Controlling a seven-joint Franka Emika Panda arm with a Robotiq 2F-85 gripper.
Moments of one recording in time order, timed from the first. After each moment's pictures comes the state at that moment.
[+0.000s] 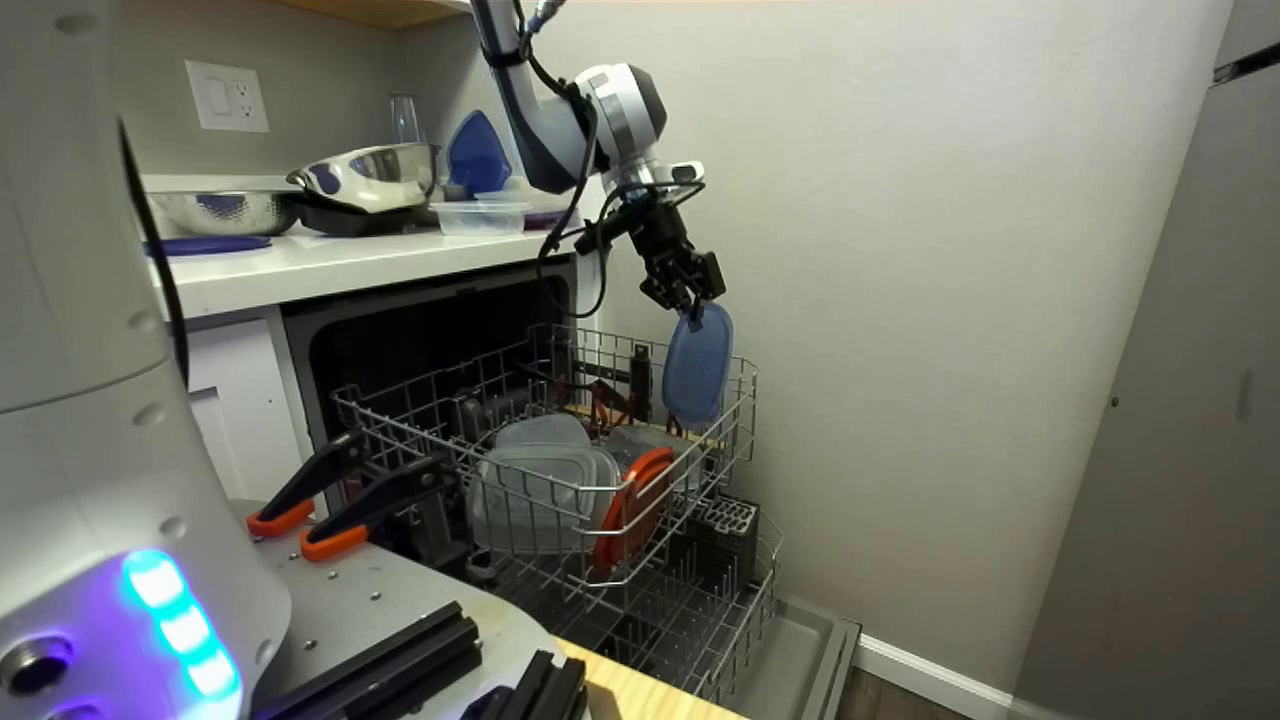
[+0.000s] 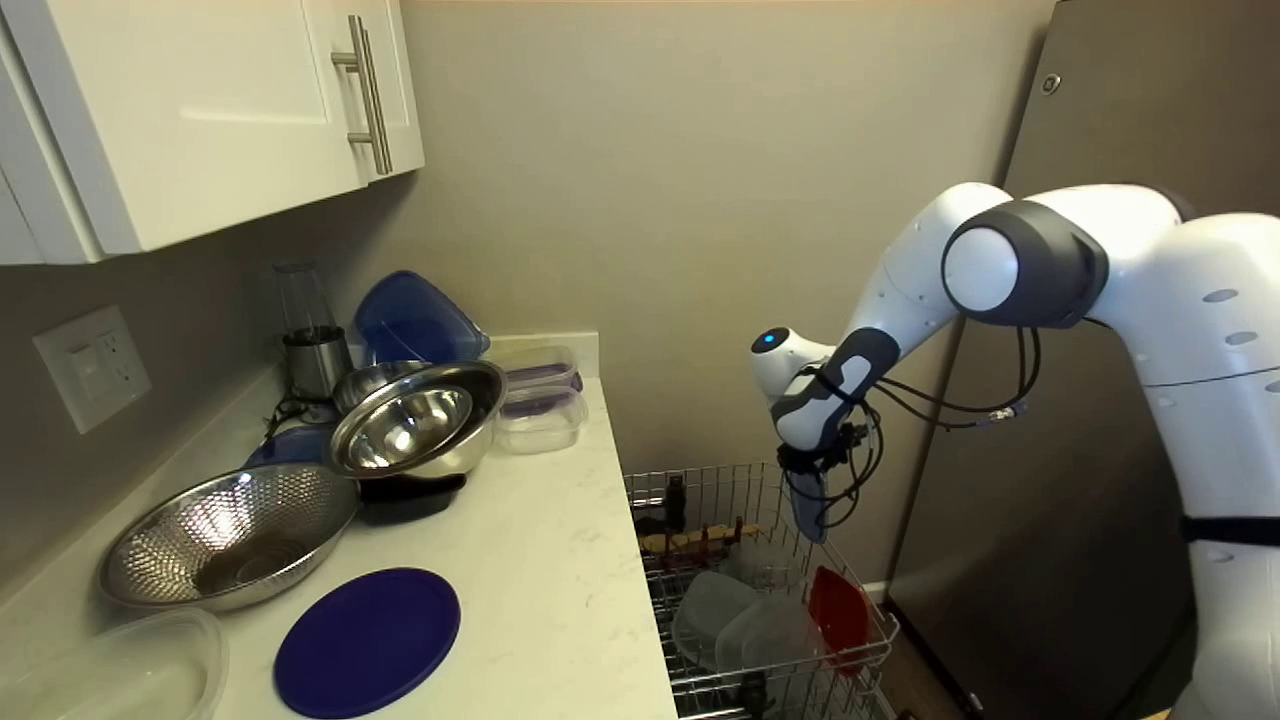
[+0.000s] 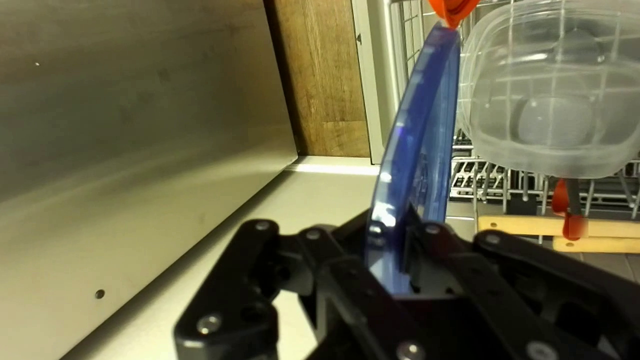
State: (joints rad) arm 0.19 0.61 -0.15 -1.91 -0.61 2.44 0.82
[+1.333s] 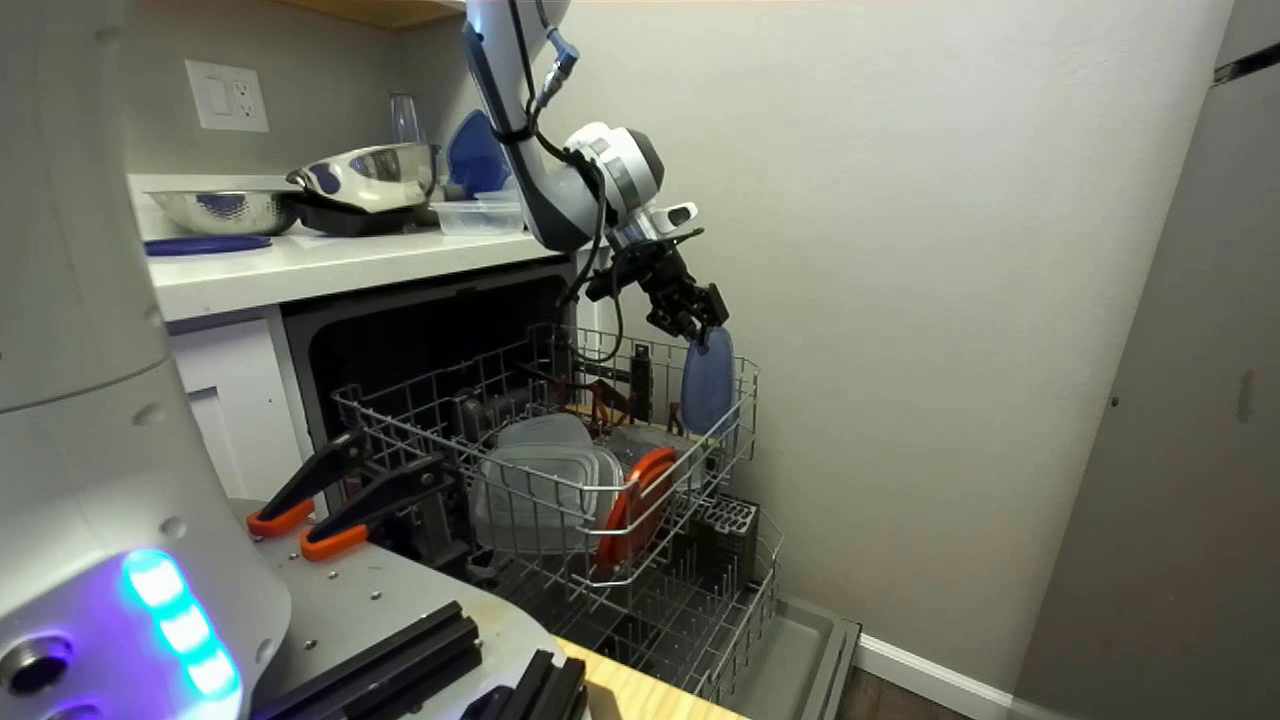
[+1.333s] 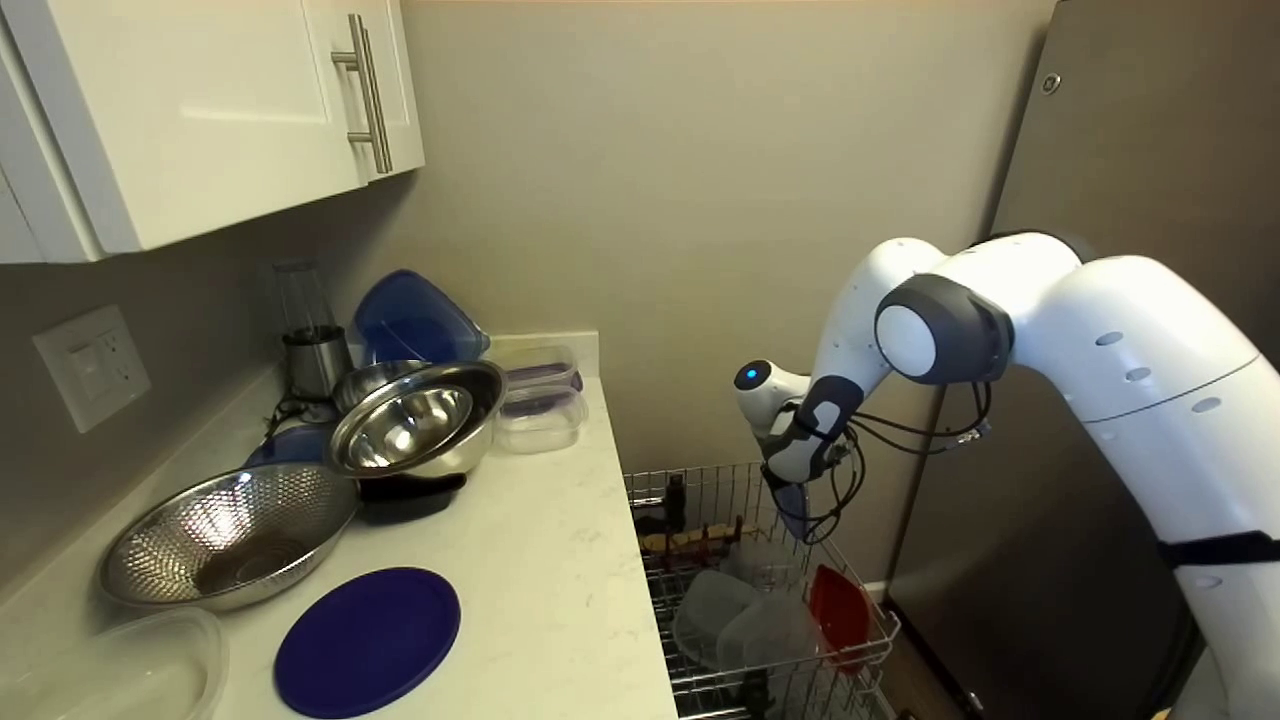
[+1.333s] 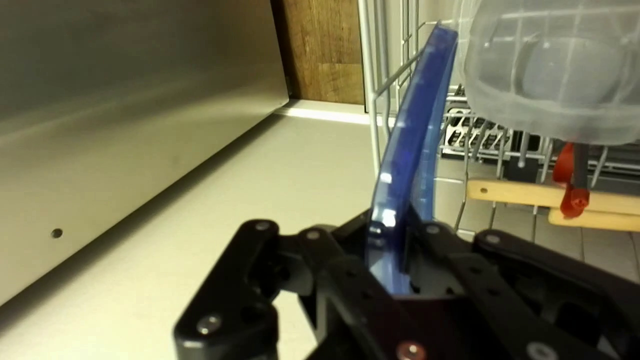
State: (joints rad) arm 0.36 0.81 -0.34 -1.78 -0.62 2.61 0.85
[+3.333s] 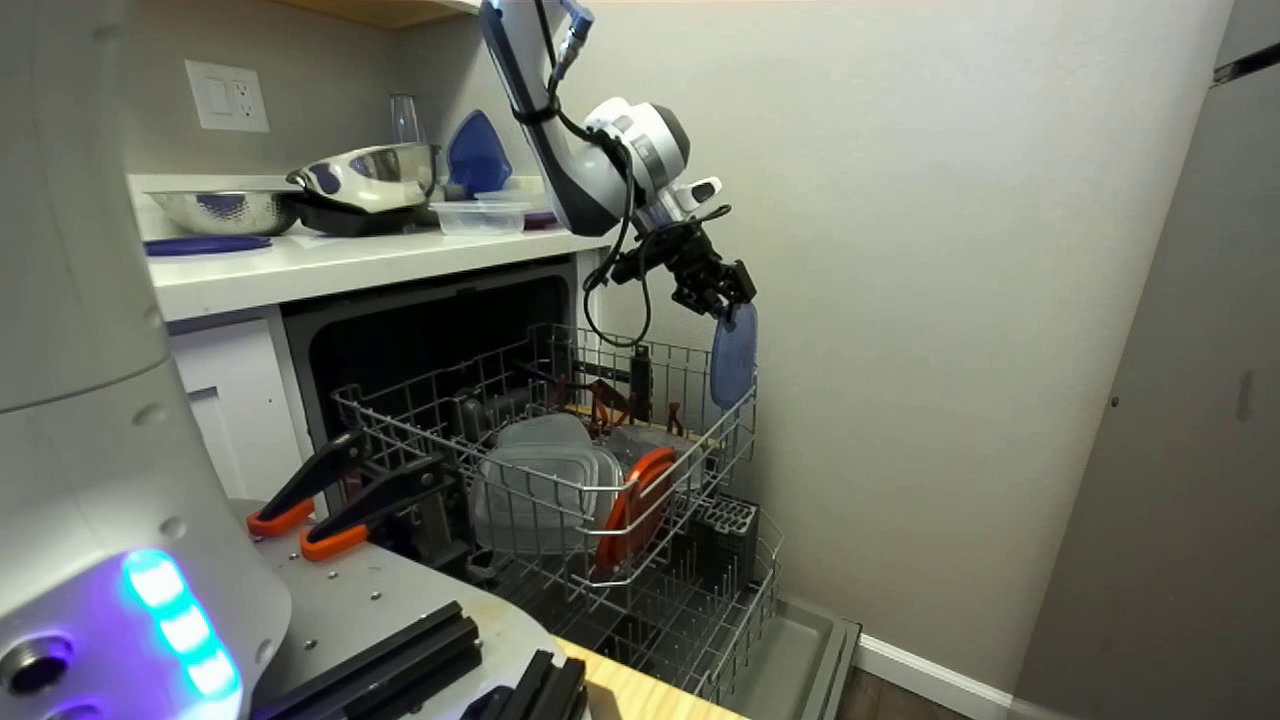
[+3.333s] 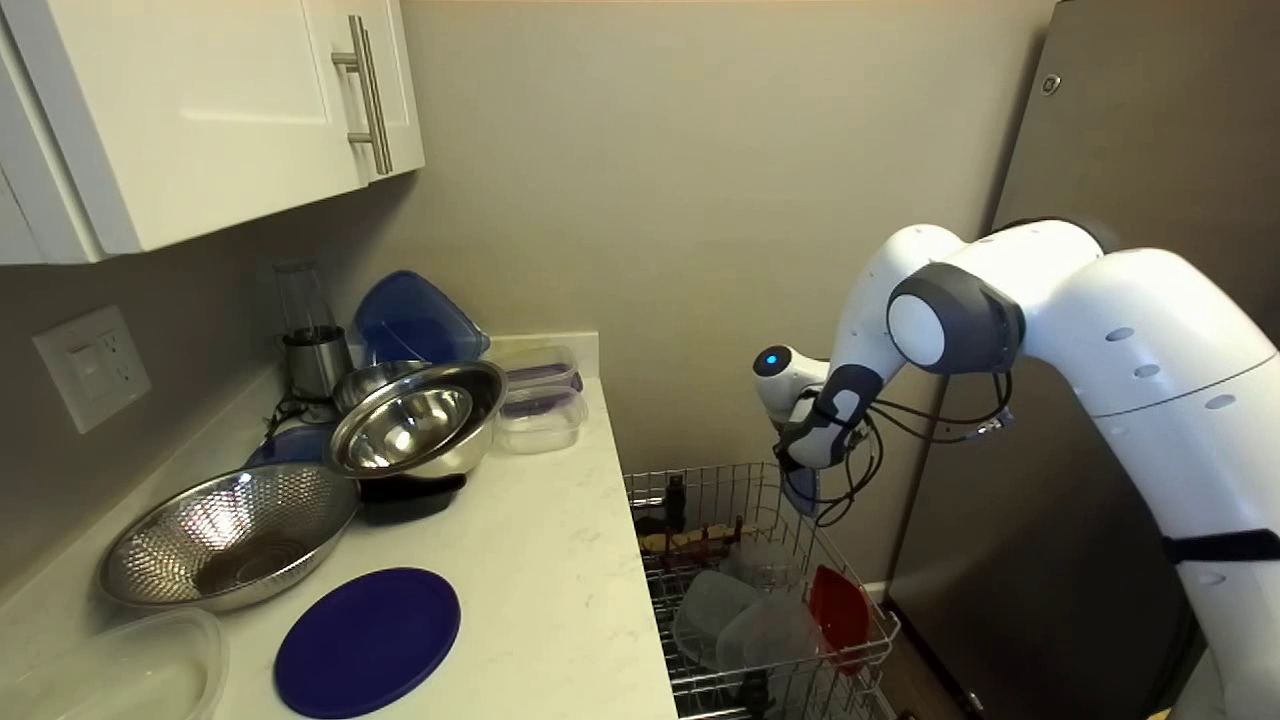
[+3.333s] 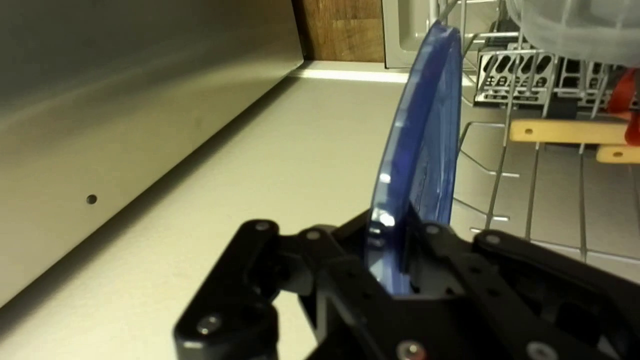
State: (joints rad) arm 0.34 0.77 -0.39 -1.80 -0.68 2.68 0.89
